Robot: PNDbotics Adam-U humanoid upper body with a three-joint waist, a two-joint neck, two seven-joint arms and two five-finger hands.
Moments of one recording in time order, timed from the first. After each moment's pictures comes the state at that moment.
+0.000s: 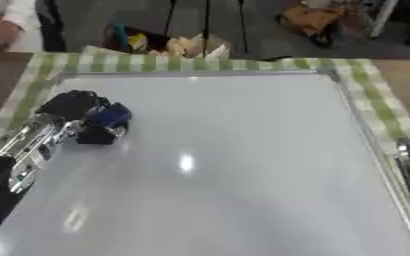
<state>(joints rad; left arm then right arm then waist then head) -0.94 0.40 -0.38 -1.15 -1.13 0.23 -0.41 -0.55 -0.44 0.02 -1.99 0.50 -0.12 -0.63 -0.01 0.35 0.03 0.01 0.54</state>
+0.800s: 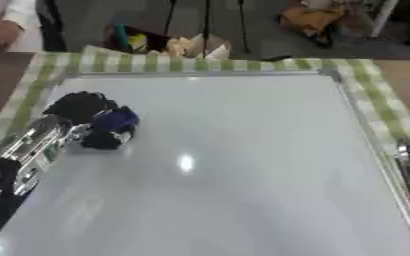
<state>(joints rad) -0.94 0.39 -0.38 -1.16 -1.21 0.20 -0.40 -0.55 -0.44 0.02 -1.99 0.50 -0.12 -0.63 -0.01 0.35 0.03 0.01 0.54</state>
